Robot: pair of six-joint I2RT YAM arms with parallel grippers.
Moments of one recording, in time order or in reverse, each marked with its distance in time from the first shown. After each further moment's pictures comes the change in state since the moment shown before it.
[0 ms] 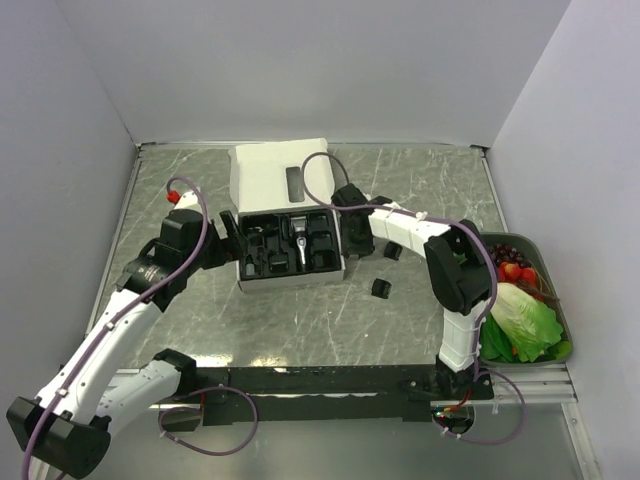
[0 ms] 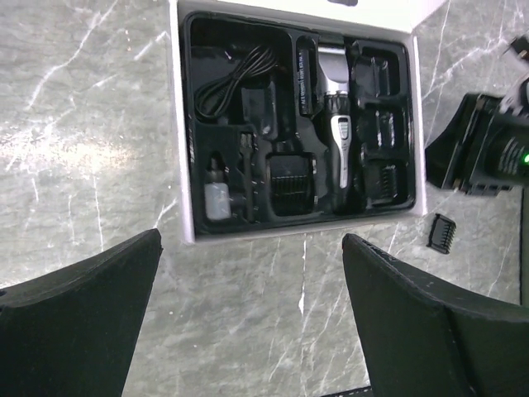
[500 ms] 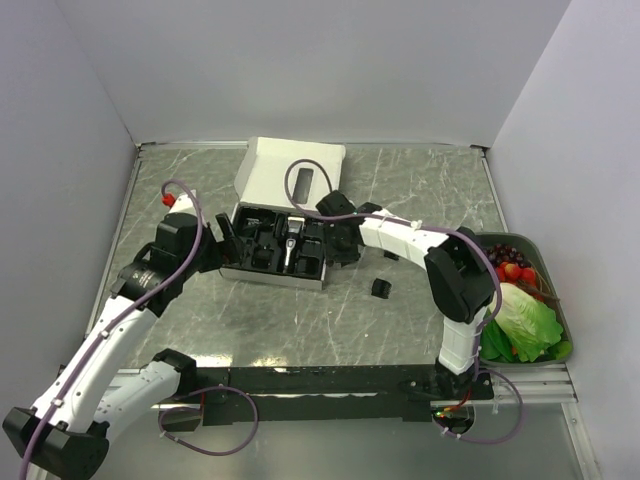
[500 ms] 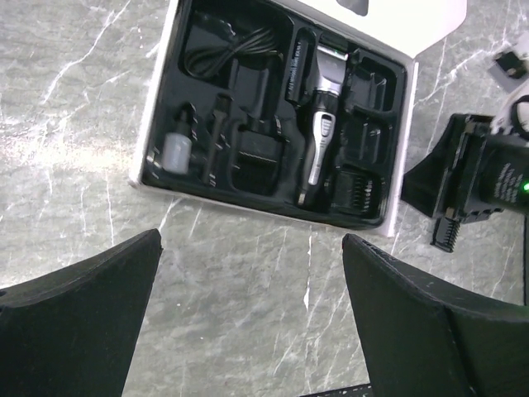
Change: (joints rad) left arm 0.000 -0.045 0.000 -0.039 -0.021 0.003; right arm 0.111 -0.049 -0.013 -0.003 -0.091 0.049
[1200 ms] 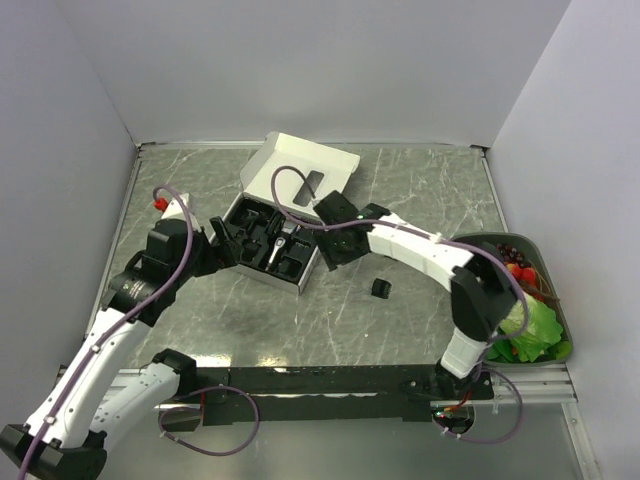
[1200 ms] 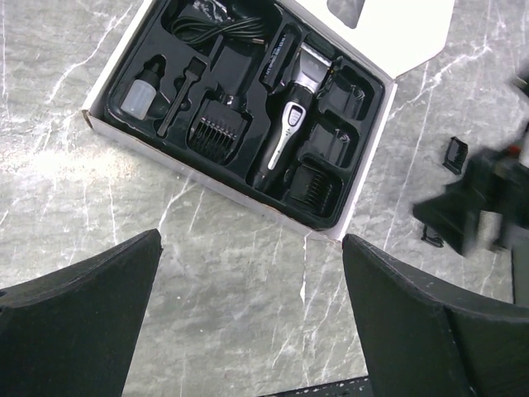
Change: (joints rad) left arm 0.000 -0.069 0.000 -0.034 0.002 -0.003; right arm 0.082 -0.130 0.015 -0.102 0.056 -0.304
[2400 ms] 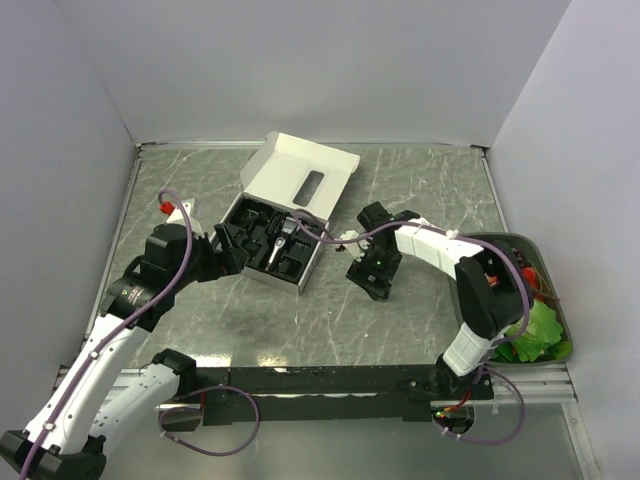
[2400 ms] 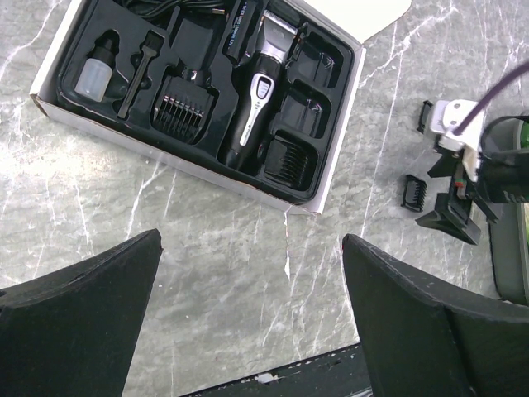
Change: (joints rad) left arm 0.000 -0.040 -0.031 0.005 0.115 0.018; right arm -0.240 -0.068 -0.266 -0.087 -0.303 -0.810
